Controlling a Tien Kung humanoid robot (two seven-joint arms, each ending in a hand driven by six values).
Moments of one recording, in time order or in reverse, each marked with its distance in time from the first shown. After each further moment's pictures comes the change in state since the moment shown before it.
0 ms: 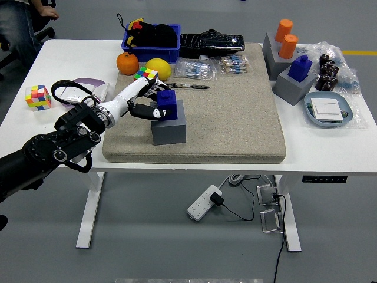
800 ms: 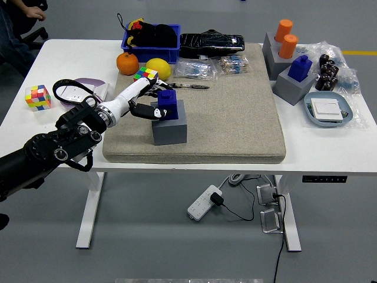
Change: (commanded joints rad) left arm -0.004 -0.003 -0.008 0.005 0.005 -0.013 0.015; right arm 0.002 0.000 0.000 0.001 0.001 0.000 0.001
